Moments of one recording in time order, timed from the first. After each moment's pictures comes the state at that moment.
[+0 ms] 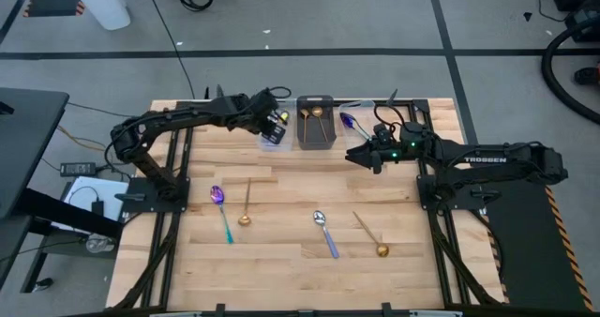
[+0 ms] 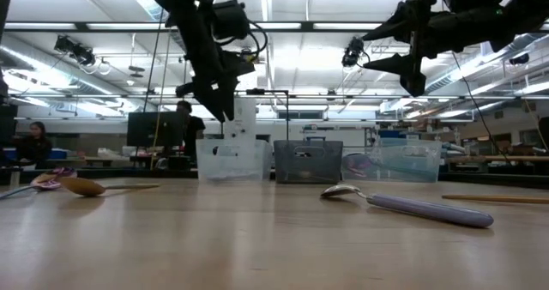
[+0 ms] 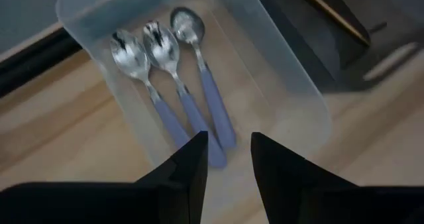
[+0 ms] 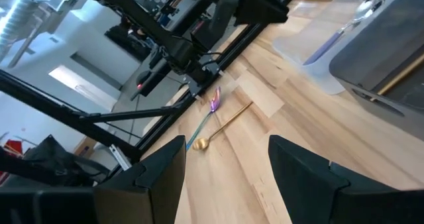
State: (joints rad) left arm 0.46 1.63 1.24 -0.66 -0.18 -0.47; right arm -0.28 0.85 0.41 0.24 -0.24 0.73
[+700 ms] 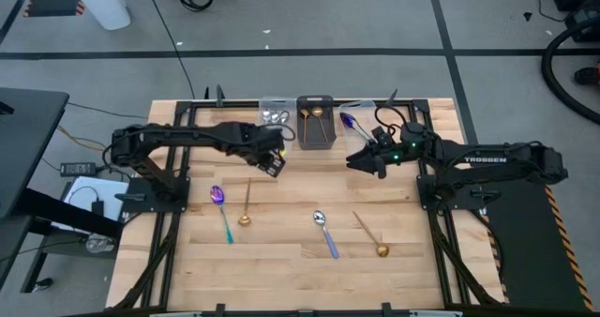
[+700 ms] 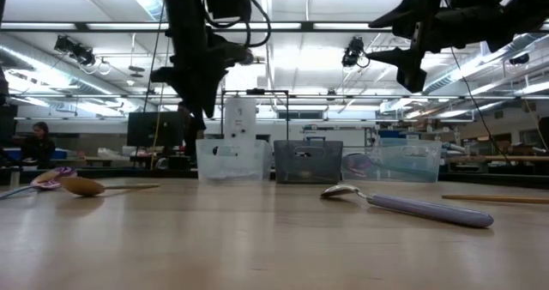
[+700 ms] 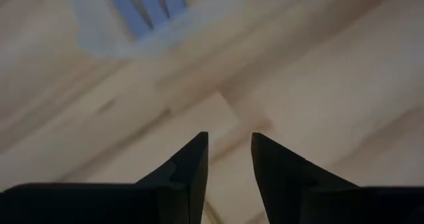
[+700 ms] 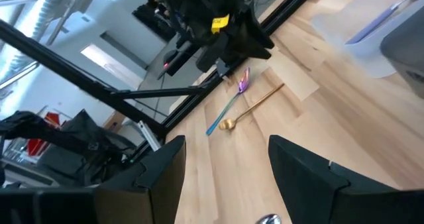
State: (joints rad) left arm 0.17 1.61 1.24 -0.92 -0.19 -0.77; right arm -0.28 0.85 0.41 0.26 -0.37 0.73
